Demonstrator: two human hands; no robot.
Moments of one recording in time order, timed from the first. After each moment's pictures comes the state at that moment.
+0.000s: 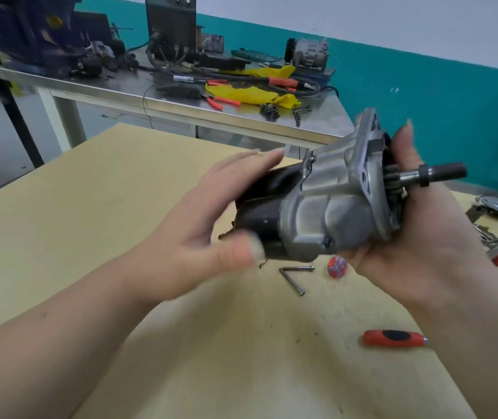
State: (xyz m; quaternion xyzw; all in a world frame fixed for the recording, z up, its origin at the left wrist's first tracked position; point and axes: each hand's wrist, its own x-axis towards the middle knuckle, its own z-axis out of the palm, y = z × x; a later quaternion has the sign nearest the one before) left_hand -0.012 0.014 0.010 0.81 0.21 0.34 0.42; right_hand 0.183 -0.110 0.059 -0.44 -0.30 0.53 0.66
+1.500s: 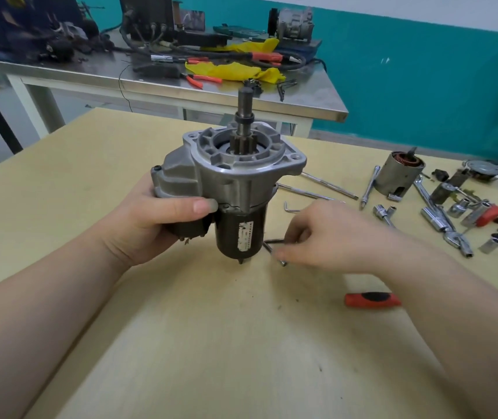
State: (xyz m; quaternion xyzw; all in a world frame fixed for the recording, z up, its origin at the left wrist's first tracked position) left_hand -0.022 0.045 -0.034 0.65 0.06 0.33 0.68; right_hand 0.203 -0.096 0.013 -0.79 -0.59 0.17 0.03
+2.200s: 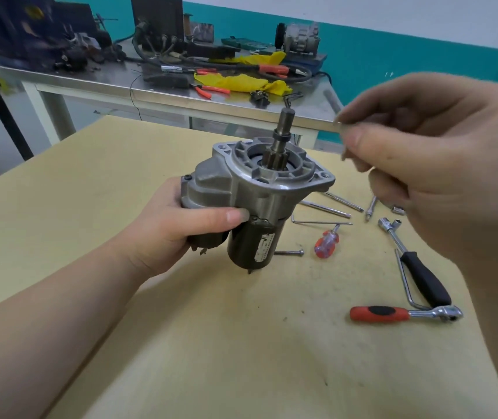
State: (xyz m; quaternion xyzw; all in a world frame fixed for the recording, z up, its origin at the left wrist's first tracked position) left_hand -0.017 0.034 -0.029 0.68 0.12 0.34 0.64; right_hand 0.198 -0.131 0.091 -0.50 -0.62 0.14 0.58
